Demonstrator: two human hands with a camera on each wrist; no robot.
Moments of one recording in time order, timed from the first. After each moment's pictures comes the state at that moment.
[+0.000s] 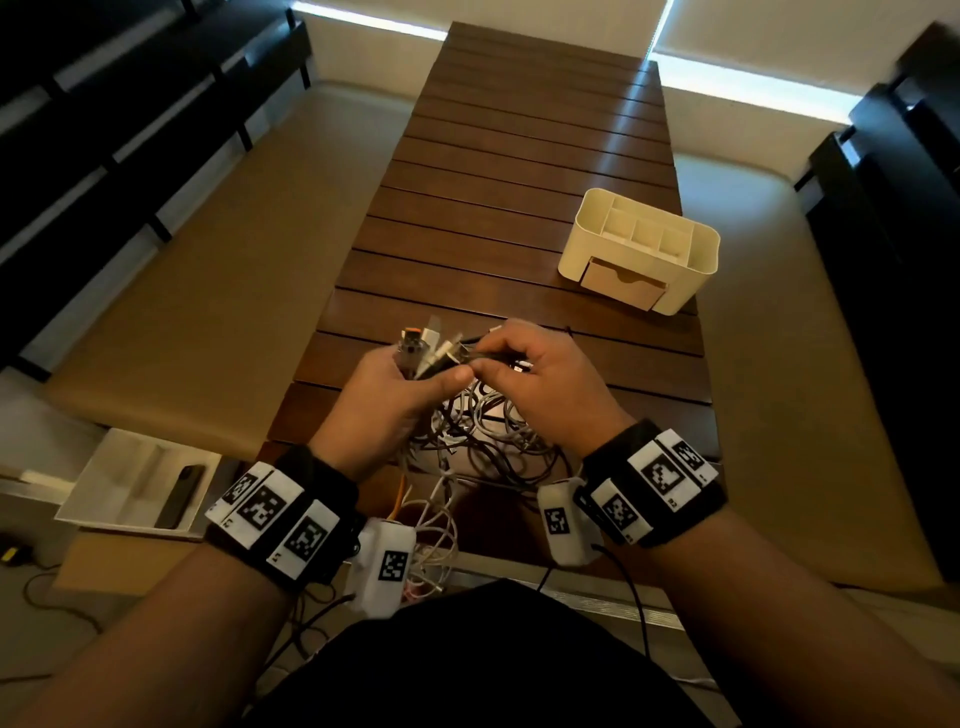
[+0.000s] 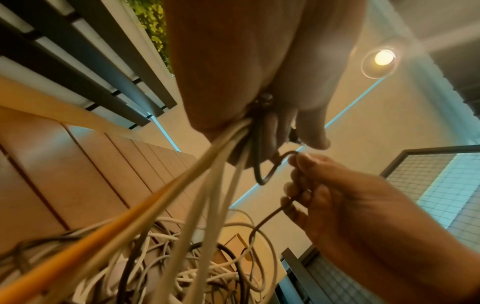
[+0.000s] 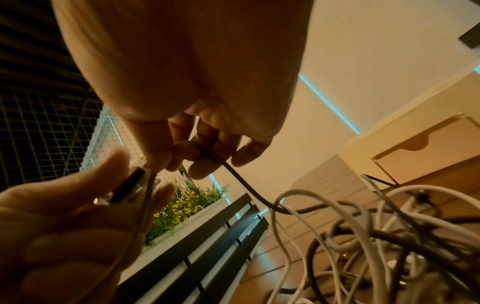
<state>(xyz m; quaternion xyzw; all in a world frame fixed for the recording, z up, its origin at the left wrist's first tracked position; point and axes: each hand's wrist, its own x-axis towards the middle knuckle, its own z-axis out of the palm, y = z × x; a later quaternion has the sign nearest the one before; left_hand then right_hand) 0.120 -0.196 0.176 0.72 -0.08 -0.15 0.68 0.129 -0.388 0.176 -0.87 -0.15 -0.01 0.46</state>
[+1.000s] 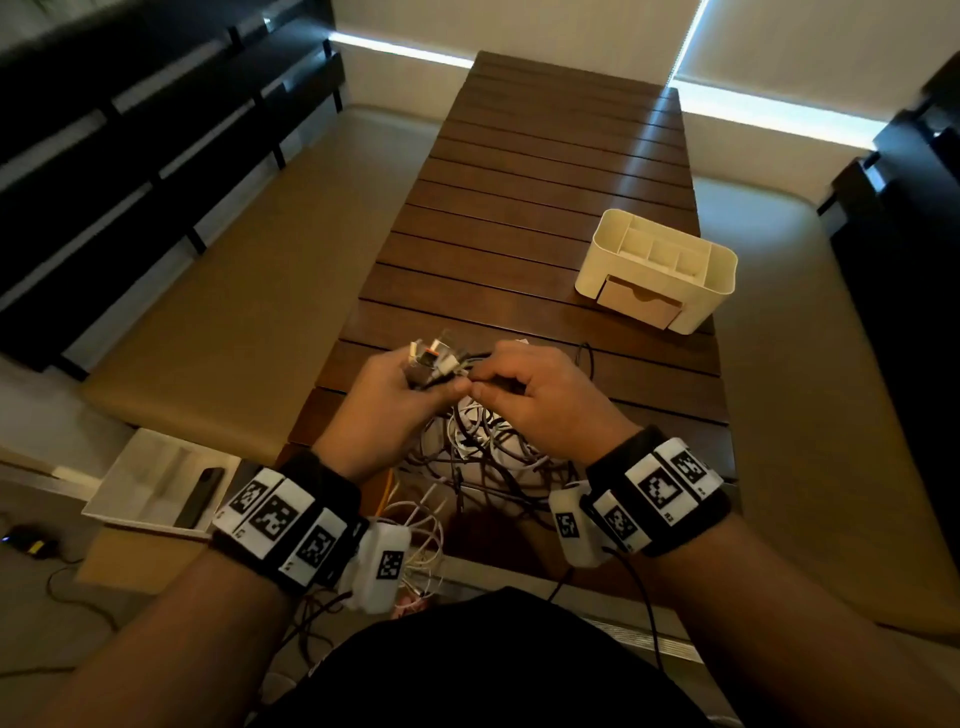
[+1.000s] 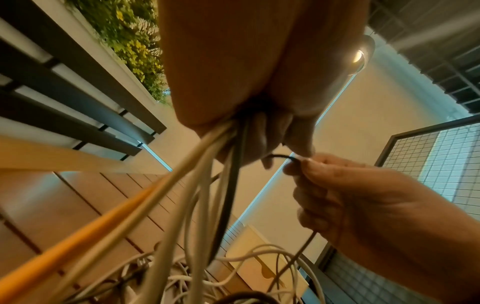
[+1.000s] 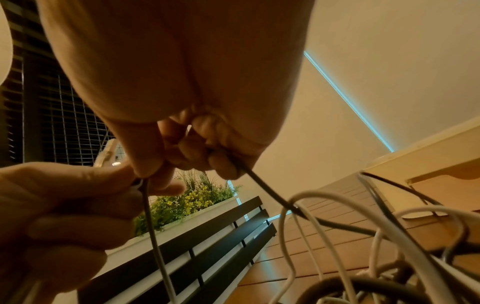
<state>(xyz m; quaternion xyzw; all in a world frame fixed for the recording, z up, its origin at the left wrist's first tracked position) 0.114 -0.191 0.189 0.81 -0.08 -0.07 0.58 0.133 -0.382 0.181 -0.90 -0.24 0.01 0.37</state>
